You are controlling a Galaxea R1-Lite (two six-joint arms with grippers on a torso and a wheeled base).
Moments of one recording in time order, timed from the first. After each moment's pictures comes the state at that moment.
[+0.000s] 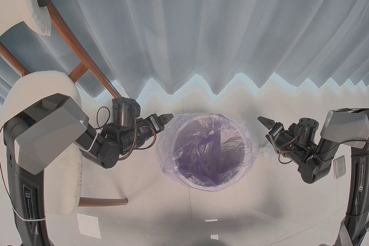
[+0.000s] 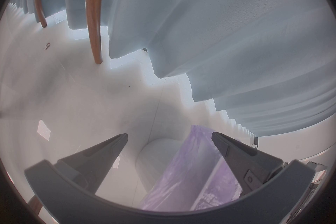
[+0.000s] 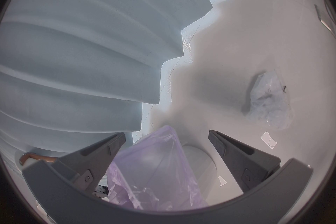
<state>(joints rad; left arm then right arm) -0.38 2.29 -1.13 -0.81 -0.07 -0.70 0.01 2.35 -0.73 -1.41 0.20 1.00</state>
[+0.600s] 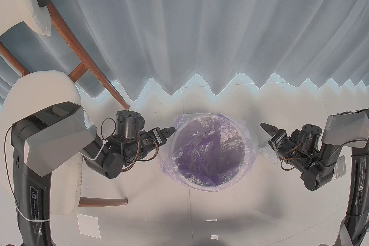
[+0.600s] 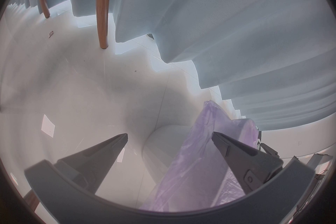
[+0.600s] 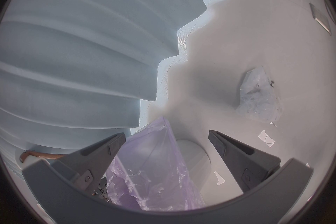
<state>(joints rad) -0.40 2.33 -1.06 -0.86 -0.07 -0.69 0.01 2.35 -0.60 -1.50 0.20 1.00</state>
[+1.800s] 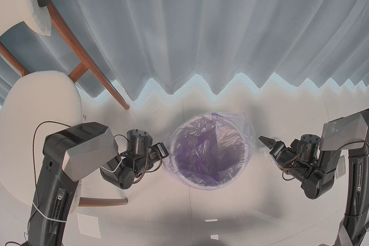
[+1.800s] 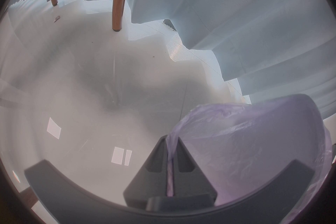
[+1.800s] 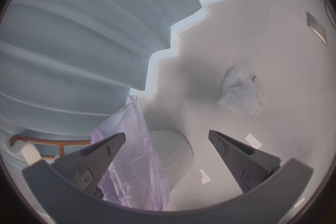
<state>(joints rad) -0.39 2.59 -1.17 -0.99 0.00 -0.67 0.03 2.37 -0.49 -1.55 0.16 0.91</state>
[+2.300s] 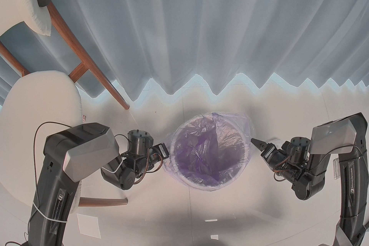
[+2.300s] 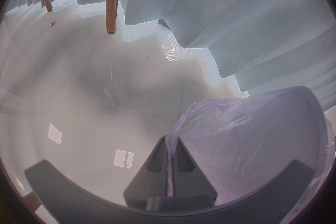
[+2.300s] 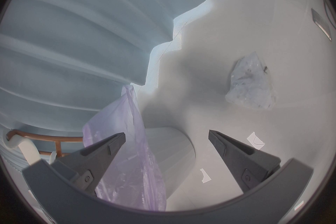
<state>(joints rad) -0.40 2.59 -1.17 -1.00 0.00 -0.63 0.07 2.46 -0.59 -1.55 0.15 0.91</state>
